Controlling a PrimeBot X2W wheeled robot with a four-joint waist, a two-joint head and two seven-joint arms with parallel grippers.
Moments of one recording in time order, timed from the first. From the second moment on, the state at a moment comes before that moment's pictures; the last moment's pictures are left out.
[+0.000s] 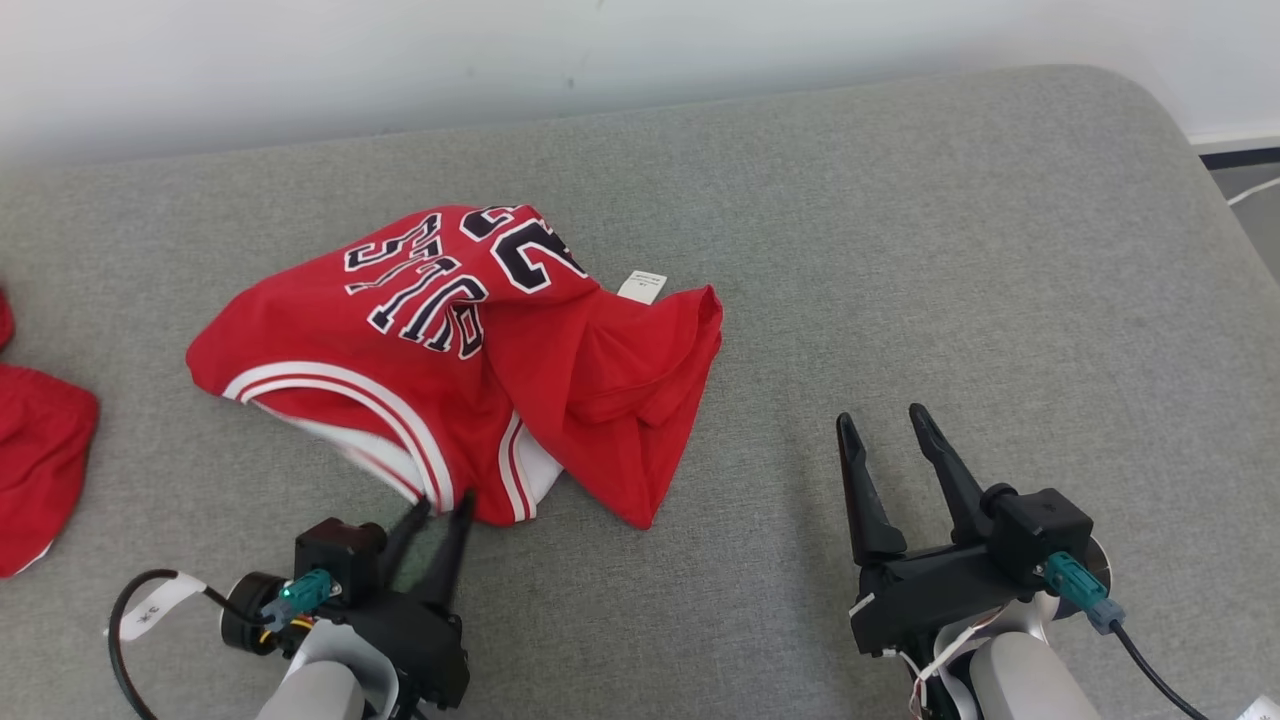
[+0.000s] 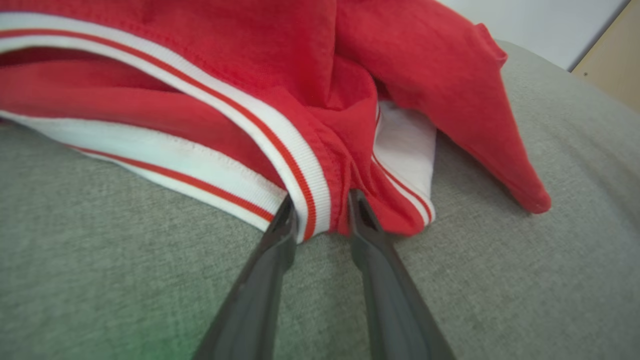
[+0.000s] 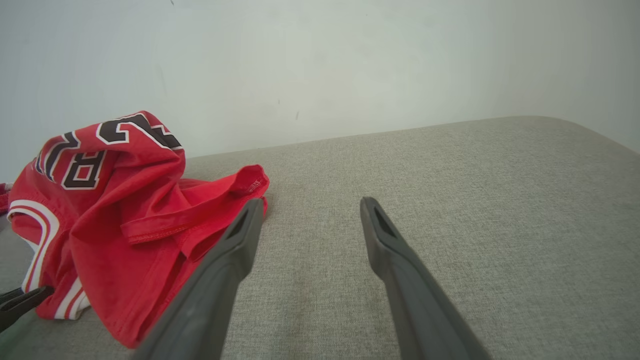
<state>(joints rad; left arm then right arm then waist) -0.52 0.15 -0.41 0.62 -0.32 -0.06 -0.26 -0.29 -0.05 0.28 0.28 0.16 0.13 -0.26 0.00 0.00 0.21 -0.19</state>
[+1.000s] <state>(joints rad) -0.28 0.35 -0.35 -0.02 -0.25 0.00 -0.09 -0.23 -0.05 0.24 0.30 0.16 0.13 -0.26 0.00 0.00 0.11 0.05</state>
